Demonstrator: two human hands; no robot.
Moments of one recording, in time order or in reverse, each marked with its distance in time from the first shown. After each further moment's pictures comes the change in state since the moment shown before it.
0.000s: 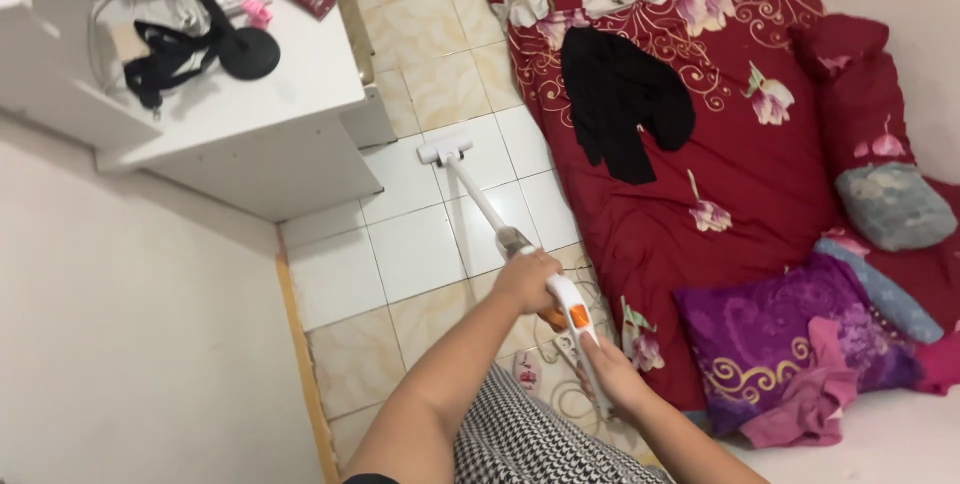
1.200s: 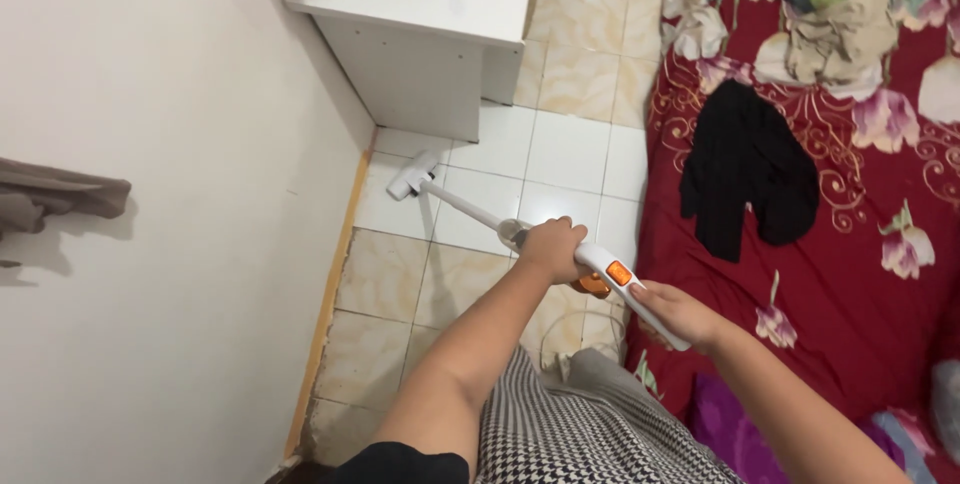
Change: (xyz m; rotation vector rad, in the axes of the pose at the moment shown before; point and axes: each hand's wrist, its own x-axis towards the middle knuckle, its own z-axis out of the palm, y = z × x) left_hand -0.030 0.014 -0.044 0.086 0.243 -0.472; right_hand 0.053 -0.175 -0.029 -0.757 -0.527 0.065
